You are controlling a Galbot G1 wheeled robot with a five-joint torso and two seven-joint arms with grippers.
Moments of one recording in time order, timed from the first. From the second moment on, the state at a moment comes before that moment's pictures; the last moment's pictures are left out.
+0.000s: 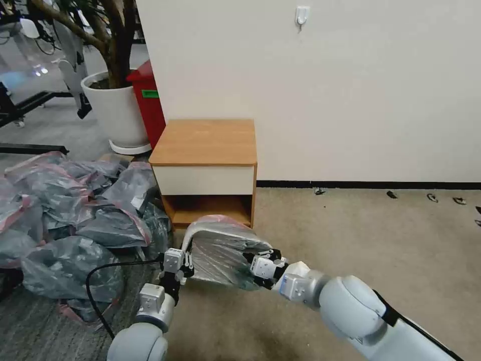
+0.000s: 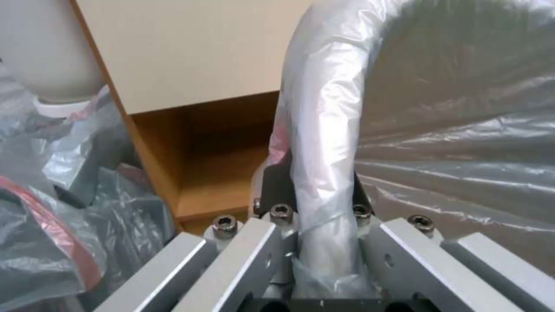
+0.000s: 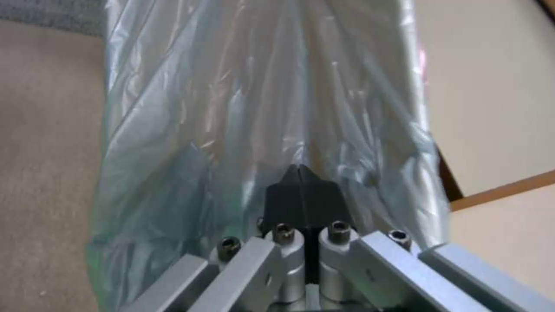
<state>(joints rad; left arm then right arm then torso) 1.60 -1.35 -0.42 -2.07 -0.05 0.12 -0.02 -1.10 0.92 -0.09 2.11 -0.37 -0.44 -0.49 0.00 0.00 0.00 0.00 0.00</state>
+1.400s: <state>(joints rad) 1.60 -1.36 -0.41 -2.06 -0.04 0.12 -0.02 -0.92 1.03 -0.25 1.92 -0.43 -0.52 -0.54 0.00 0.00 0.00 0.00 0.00</state>
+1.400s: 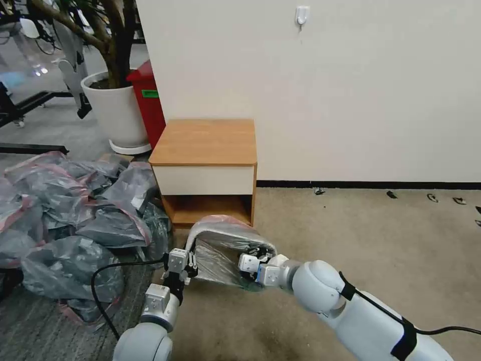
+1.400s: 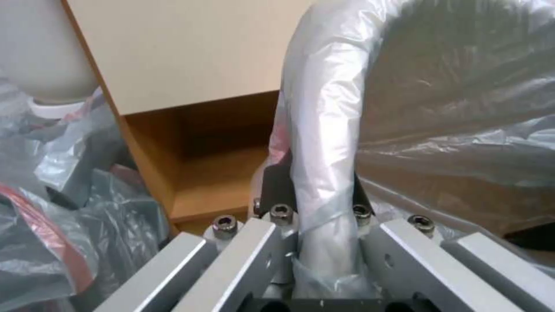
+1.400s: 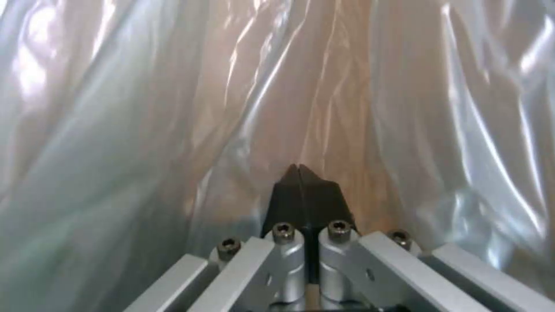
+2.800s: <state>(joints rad) 1.59 -1.37 -0.39 -2.06 -0.03 0.12 -0.02 -0.81 1.22 -0.33 1.62 -0.47 -0.69 -0.40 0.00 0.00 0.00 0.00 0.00</state>
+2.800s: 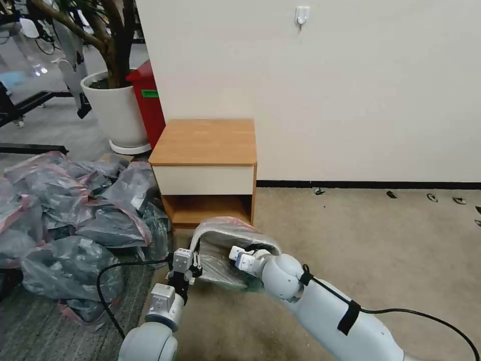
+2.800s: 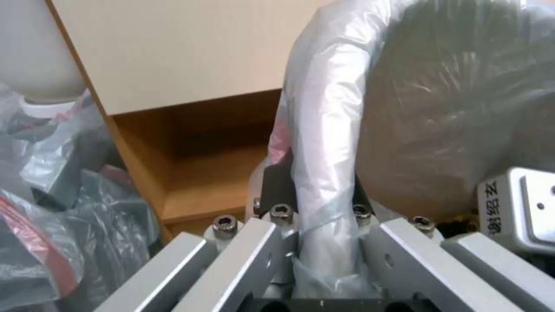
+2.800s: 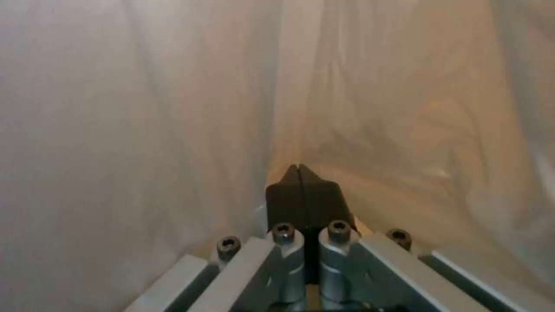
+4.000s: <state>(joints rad) 1.60 -1.38 -0.39 -2.08 -0.07 0.13 -0.02 -0.77 1.24 -0.36 1.53 -0.48 -0.70 -0.38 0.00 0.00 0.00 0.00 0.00</state>
